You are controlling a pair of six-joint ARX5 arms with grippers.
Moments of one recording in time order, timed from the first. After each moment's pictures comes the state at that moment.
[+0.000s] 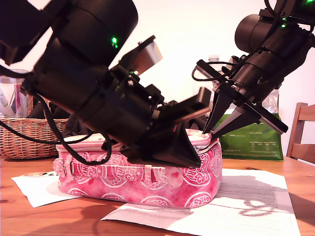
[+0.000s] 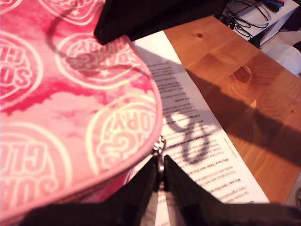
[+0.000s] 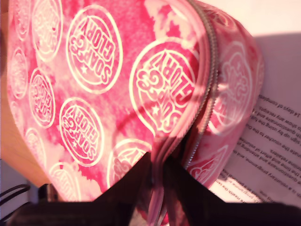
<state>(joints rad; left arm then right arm) -0.97 1.64 0.63 0.45 0.06 -0.34 0.34 1.63 1.02 -0.42 -0.49 0.52</state>
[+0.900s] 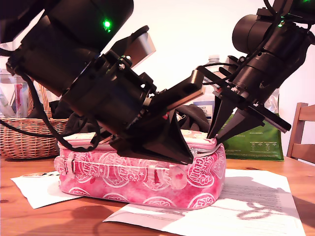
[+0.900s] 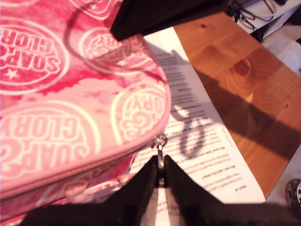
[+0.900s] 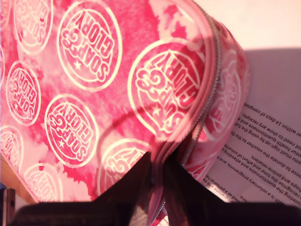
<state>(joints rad) -0.97 1.56 0.64 0.29 0.07 -0.38 0.35 1.63 1.02 -0.46 -0.40 0.42</state>
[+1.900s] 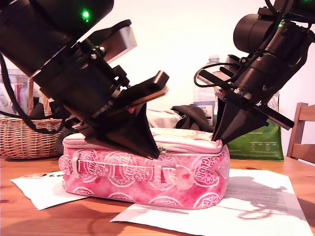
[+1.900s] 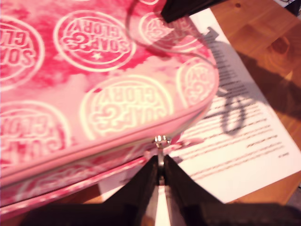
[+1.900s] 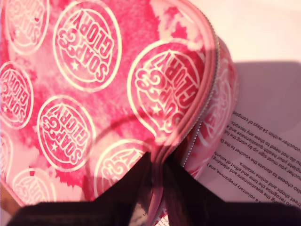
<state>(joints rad) -0.88 1.45 0.65 0.08 0.03 -0.26 0.34 1.62 1.02 -0.46 -0.33 0.37</state>
